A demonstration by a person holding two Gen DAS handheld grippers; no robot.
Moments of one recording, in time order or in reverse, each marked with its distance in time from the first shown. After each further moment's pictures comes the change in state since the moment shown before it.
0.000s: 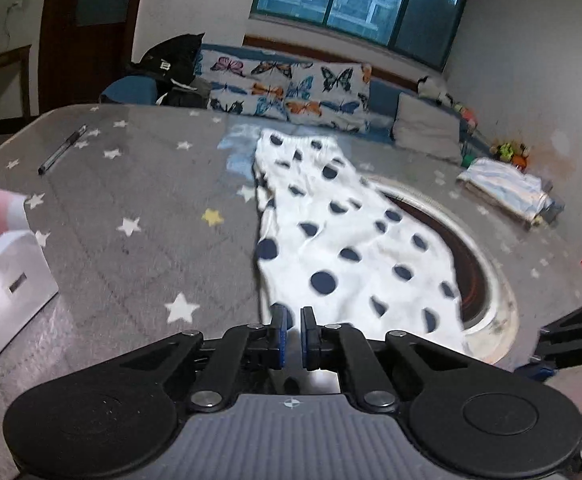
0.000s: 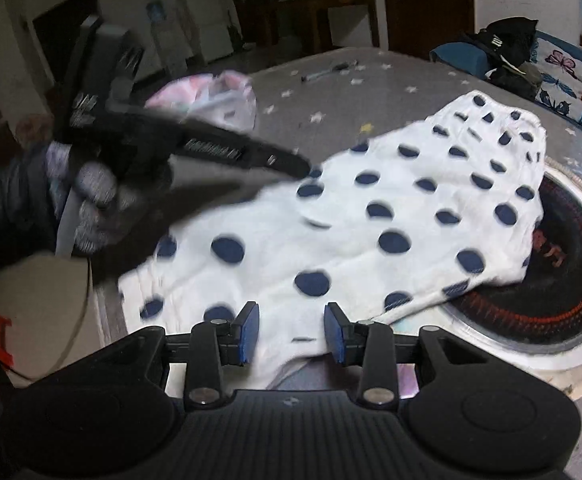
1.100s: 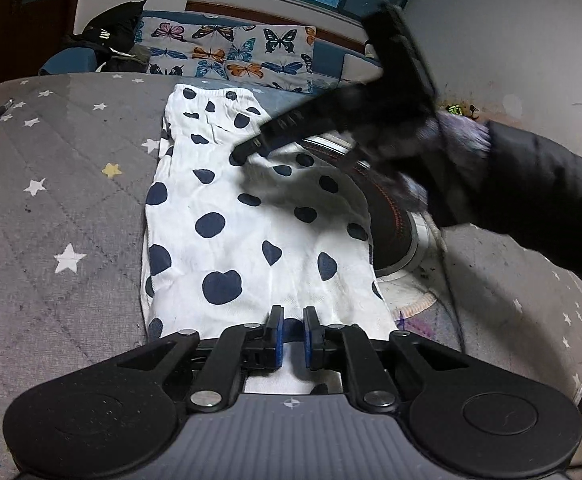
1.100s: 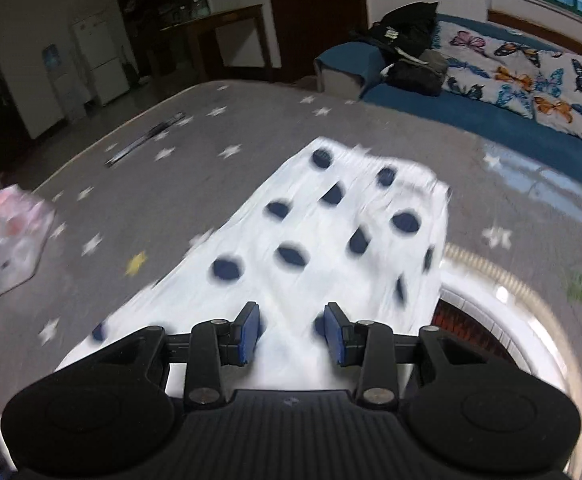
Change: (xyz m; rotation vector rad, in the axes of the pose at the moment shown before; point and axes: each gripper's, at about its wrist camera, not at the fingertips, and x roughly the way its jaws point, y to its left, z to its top) left arm 0.016 -0.043 -0.025 0.048 0.131 -0.145; right arm 0.111 -0.173 0.123 0.197 -0.038 -0.228
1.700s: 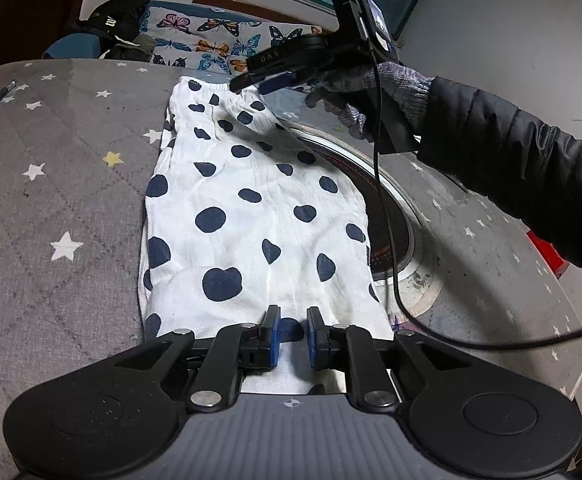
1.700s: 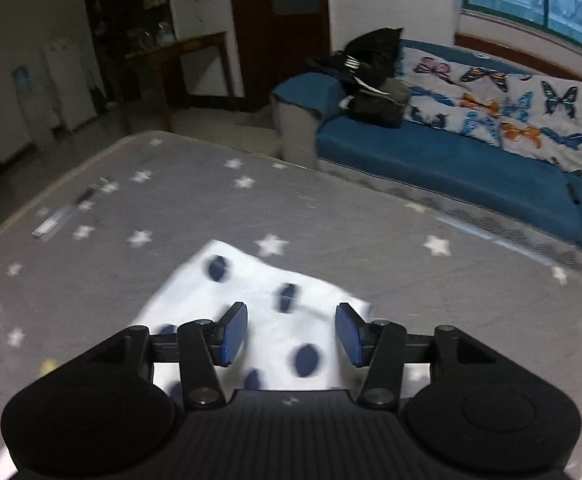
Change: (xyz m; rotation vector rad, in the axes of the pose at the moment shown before) left arm -0.001 0.003 0.000 -0.051 0.006 -0.024; right arm 0.024 -0.056 0.064 0.021 -0.070 -0.110
